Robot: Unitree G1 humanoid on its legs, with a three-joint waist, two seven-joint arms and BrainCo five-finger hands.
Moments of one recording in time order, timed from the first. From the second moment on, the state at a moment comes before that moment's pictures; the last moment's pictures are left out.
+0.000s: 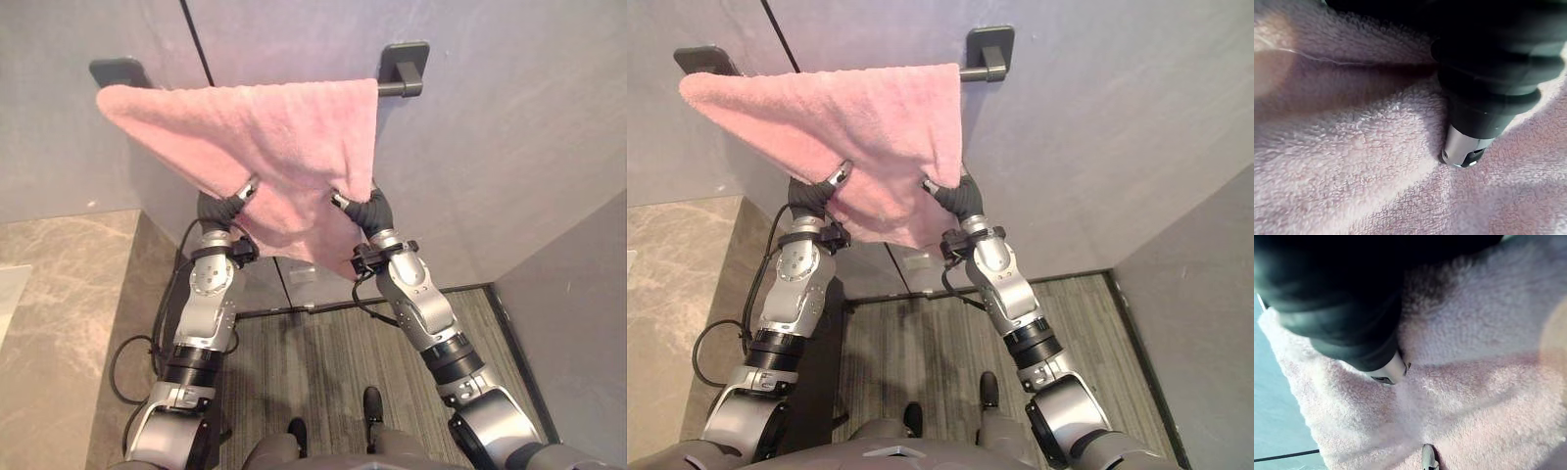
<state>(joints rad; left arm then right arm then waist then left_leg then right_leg) -0.39 0.24 -0.03 0.15 -0.31 -0.13 0.30 -0.49 -0.10 0.31 0.16 0.37 -0.07 -0.07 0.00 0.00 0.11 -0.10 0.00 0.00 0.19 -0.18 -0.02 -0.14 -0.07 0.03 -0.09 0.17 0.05</state>
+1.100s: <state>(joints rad) -0.29 0.19 0.00 0.12 -0.21 -0.11 0.18 -0.57 -0.06 0.18 0.44 0.36 -0.05 -0.07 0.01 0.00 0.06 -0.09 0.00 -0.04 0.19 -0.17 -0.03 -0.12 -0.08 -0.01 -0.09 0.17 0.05</state>
